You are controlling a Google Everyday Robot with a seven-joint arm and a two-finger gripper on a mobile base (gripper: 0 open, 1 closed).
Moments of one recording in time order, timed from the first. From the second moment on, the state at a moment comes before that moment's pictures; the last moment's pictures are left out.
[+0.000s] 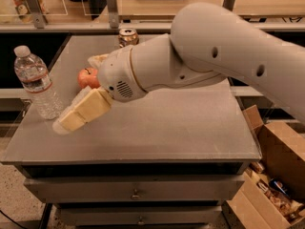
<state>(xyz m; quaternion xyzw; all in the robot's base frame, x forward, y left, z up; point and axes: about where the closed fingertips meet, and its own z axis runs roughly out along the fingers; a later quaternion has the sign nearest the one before) 0.449 0.146 0.952 -0.57 0.62 0.35 0.41</state>
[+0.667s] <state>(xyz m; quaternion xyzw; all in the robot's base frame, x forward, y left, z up) 0.485 0.212 0.915 -0.55 0.60 0.38 0.44</state>
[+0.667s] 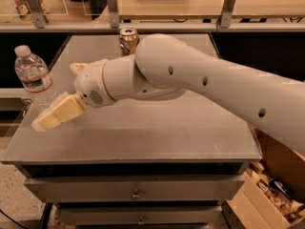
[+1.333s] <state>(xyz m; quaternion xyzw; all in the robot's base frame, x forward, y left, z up) 0.507 0.262 0.912 -0.54 0.57 0.39 0.48</state>
